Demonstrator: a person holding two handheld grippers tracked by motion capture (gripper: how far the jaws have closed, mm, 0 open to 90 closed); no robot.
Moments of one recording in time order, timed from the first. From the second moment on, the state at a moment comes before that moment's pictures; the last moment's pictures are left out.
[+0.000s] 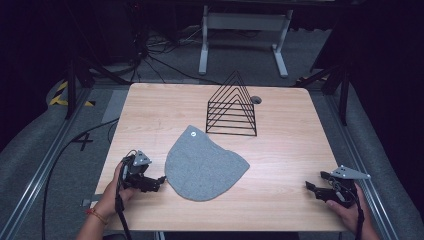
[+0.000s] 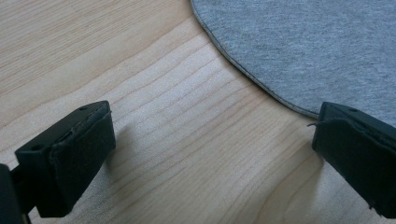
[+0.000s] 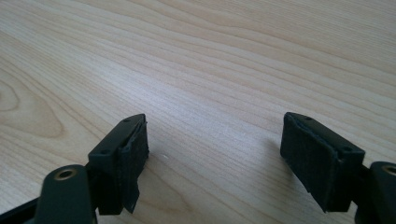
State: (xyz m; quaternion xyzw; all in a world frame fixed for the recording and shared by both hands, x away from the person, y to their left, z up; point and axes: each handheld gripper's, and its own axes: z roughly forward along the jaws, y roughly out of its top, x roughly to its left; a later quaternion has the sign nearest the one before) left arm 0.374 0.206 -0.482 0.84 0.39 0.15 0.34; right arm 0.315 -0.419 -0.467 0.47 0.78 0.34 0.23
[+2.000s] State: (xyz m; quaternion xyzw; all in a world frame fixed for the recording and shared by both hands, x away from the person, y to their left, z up) left arm 0.347 0.156 -0.475 0.87 0.32 0.12 0.35; right arm 0.389 -0.214 -0.462 0.23 0.89 0.37 0.12
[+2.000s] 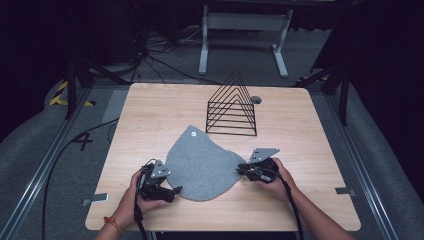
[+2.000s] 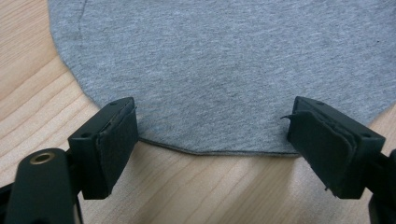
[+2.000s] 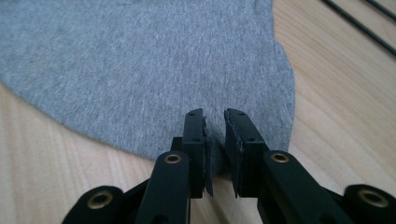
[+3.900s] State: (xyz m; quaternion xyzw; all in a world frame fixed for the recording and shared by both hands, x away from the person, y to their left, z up) left arm 0.418 0.106 -0.469 0.88 0.29 0.12 0.34; right arm 0.316 -0.209 -0.456 0.13 0.93 0.34 0.07
